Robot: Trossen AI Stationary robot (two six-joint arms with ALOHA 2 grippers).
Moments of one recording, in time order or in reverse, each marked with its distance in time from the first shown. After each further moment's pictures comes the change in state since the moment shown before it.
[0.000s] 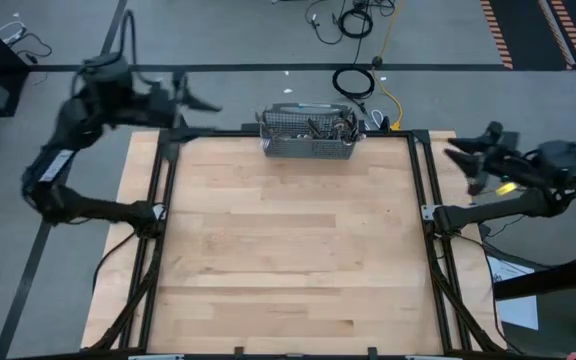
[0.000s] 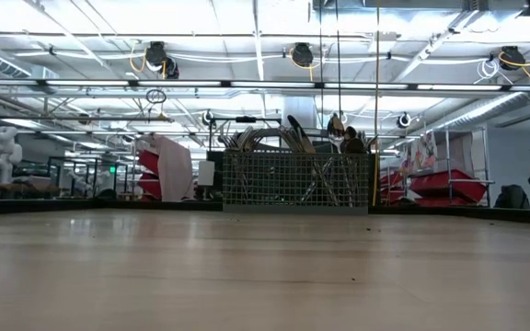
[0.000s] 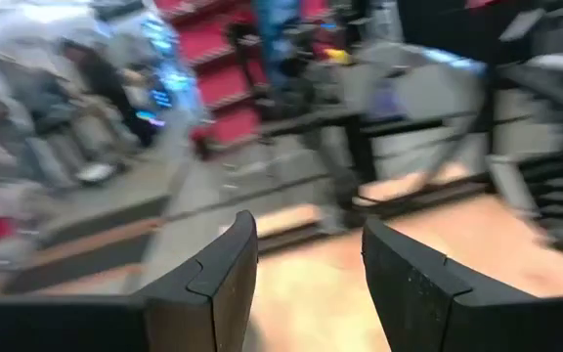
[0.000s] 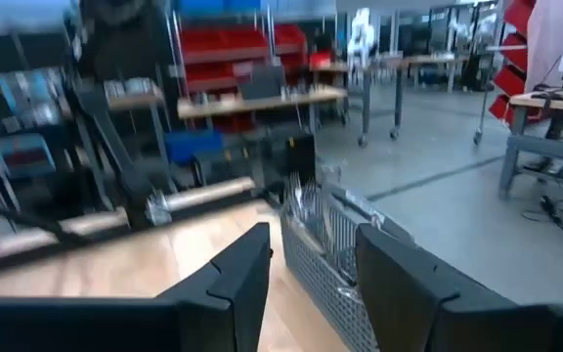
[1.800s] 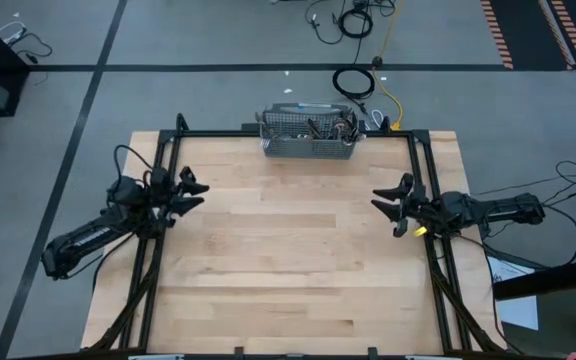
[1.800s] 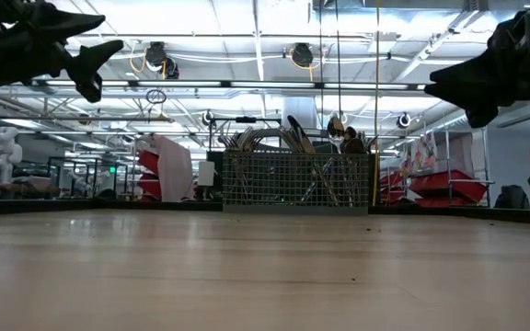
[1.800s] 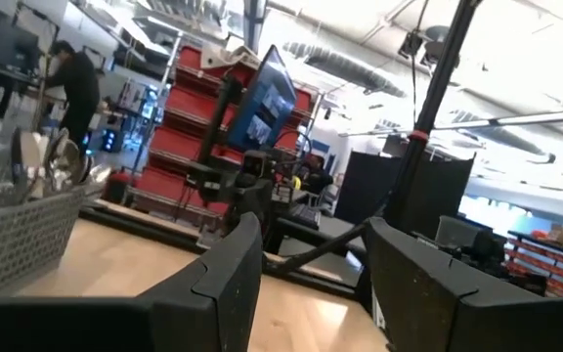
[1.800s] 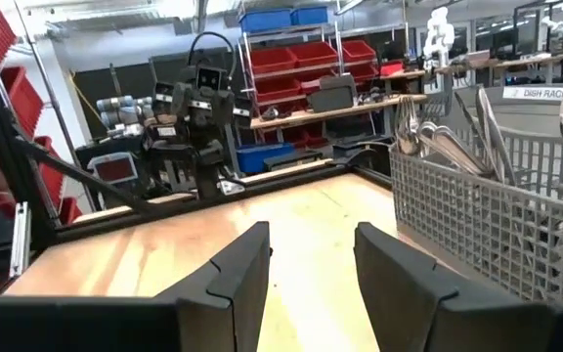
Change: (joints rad) left arm -0.012 -1.168 -1.736 1.083 0.027 -0.967; right arm -0.004 -0.261 -1.059 0.963 -0.191 0.031
